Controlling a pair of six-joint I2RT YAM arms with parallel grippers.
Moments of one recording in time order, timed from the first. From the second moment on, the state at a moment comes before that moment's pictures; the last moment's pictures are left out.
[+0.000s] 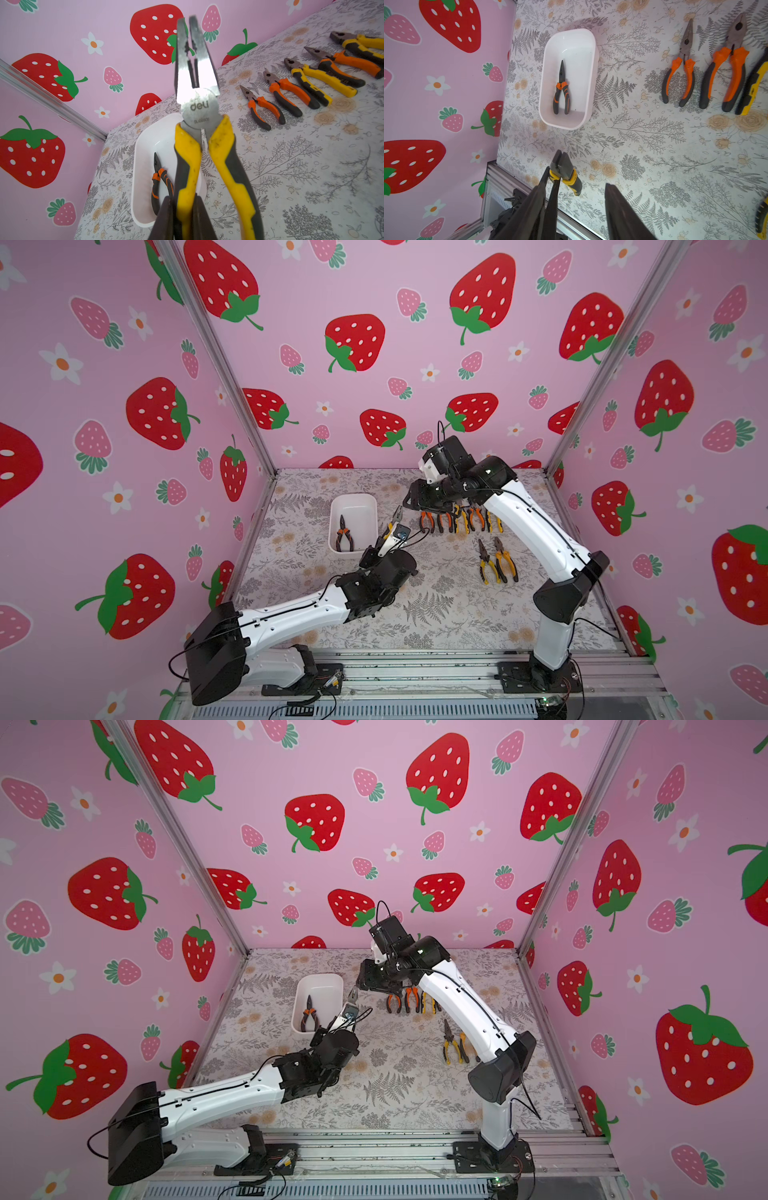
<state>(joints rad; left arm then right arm) -1.01 1.27 0.81 -0.14 -0.92 -0.02 0.75 1.89 2.19 -1.20 -0.18 0.67</state>
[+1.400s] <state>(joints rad) -1.02 1.29 0.81 -0.12 -0.86 0.04 0.78 1.95 2.07 -1.15 -0.24 0.71</state>
